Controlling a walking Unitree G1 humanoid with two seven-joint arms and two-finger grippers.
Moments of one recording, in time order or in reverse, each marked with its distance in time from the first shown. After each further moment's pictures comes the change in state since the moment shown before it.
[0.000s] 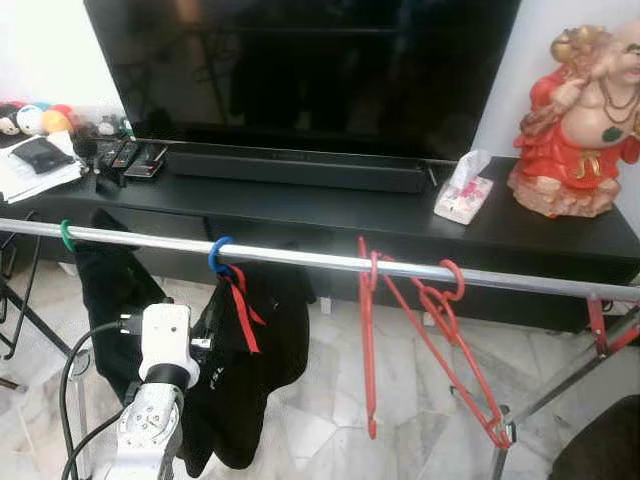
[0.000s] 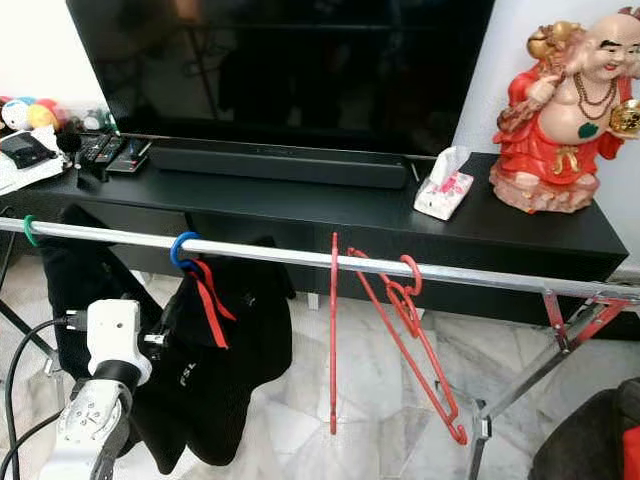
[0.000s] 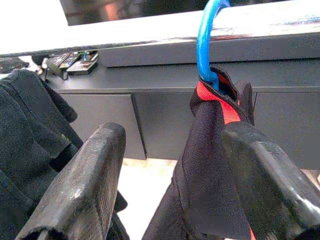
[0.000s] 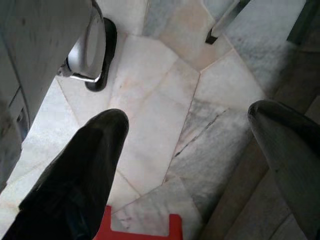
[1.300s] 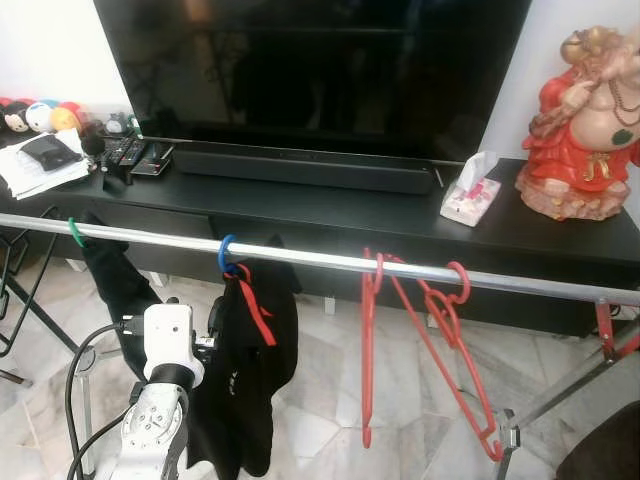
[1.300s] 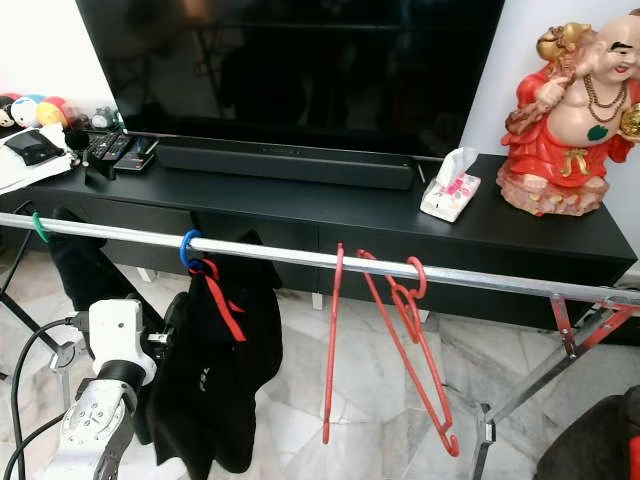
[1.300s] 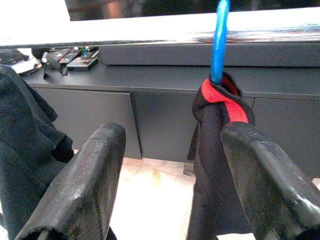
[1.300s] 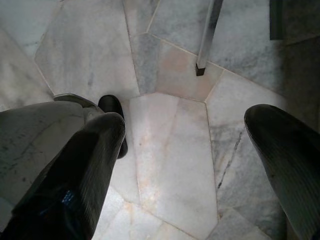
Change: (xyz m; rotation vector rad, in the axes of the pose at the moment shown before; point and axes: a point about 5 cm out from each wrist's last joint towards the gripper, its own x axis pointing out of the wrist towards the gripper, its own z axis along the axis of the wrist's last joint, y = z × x) left arm 0.000 -0.005 0.001 -0.048 -0.005 -0.007; right arm -0.001 -0.014 0.015 0.443 -0.136 -0.037
